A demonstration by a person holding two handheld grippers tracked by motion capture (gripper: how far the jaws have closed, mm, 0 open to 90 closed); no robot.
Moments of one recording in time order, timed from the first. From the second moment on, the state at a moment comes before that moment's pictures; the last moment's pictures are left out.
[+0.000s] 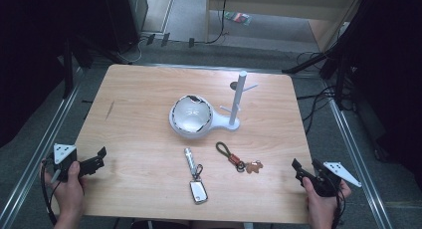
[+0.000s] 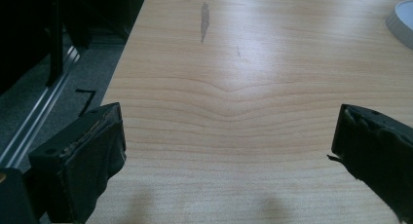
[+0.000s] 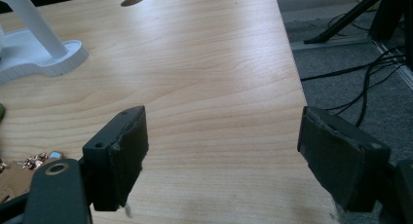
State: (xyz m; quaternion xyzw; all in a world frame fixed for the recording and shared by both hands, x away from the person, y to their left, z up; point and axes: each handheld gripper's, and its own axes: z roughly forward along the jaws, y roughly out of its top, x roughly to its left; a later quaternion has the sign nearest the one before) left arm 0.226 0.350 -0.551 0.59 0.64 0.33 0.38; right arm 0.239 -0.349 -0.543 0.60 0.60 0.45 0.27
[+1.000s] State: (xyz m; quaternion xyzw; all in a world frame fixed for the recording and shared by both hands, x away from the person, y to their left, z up) left arm 0.227 0.349 -0.551 0.59 0.63 0.32 0.39; right arm 0.270 -0.306 -0.495 0.55 0.71 0.36 0.25
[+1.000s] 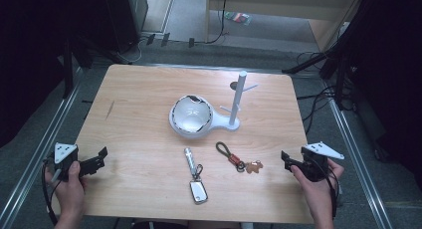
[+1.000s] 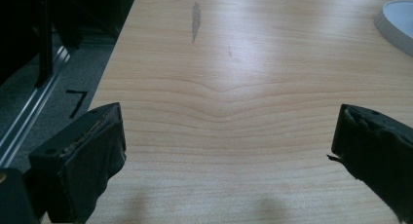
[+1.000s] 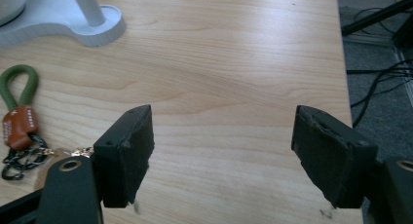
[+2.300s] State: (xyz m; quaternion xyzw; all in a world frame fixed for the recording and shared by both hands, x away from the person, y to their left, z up) left arm 0.230 0.348 -0.551 0.60 0.63 0.32 0.38; right arm 0.305 -0.248 -0.421 0.43 0.83 0.29 0.20
